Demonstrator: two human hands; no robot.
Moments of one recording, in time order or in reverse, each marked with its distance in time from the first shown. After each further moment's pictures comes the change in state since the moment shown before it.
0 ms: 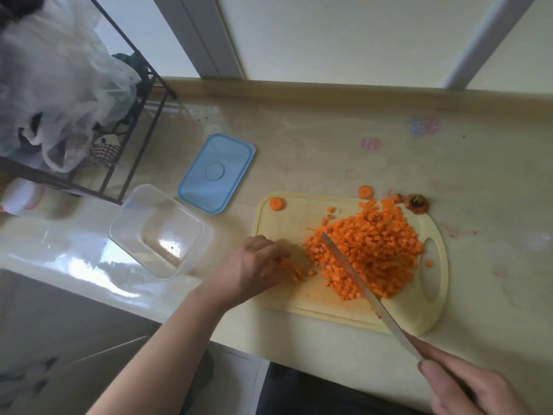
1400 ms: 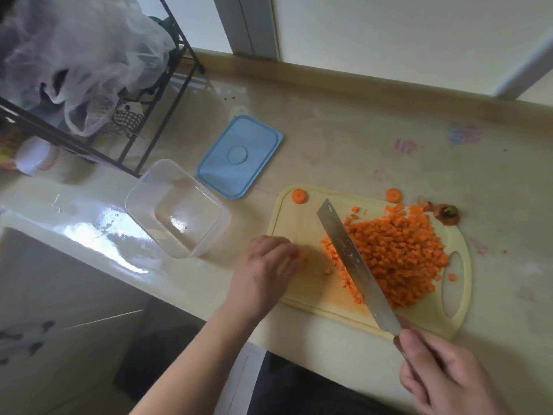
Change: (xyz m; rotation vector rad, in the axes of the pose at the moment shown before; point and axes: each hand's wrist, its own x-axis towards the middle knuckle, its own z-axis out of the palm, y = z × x) left_hand -0.022 0.017 0.033 -0.009 0.468 -0.205; right_hand 0.028 -0.055 0.024 0.324 -0.133 0.202
